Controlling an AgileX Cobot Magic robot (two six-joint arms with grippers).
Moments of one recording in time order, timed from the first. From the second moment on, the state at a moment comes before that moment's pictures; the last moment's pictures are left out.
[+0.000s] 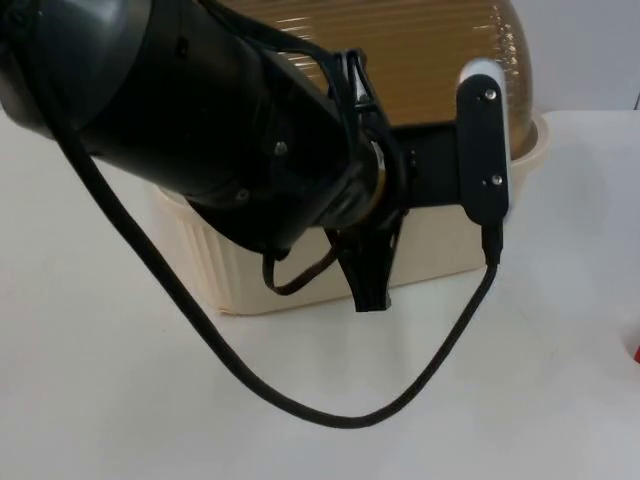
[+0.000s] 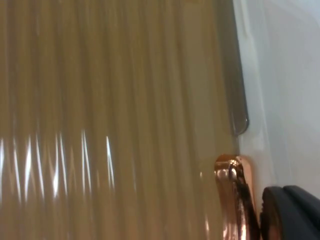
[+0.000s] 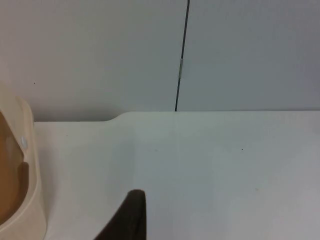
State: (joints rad) right arm 0.03 0.90 -0.94 -0.26 0.57 0.19; left arm -0.88 1.92 -1.03 1.75 0.44 -0.87
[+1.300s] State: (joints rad) right arm 0.03 0.90 -0.94 -0.26 0.58 0.19; left arm -0.81 1.92 -1.17 1.75 0.57 -0.83
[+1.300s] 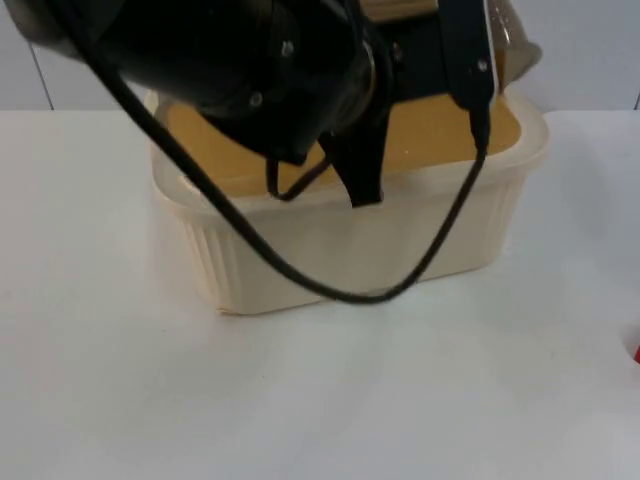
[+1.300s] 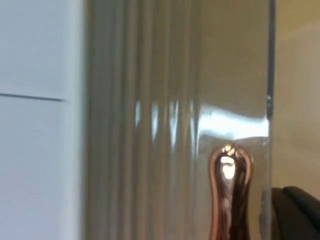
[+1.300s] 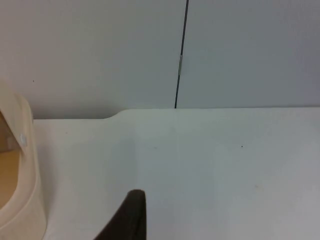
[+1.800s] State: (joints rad) right arm 0.03 0.90 -0.94 -0.26 0.59 0.19; left arm -0.72 1.92 -1.28 1.75 0.52 -0.81
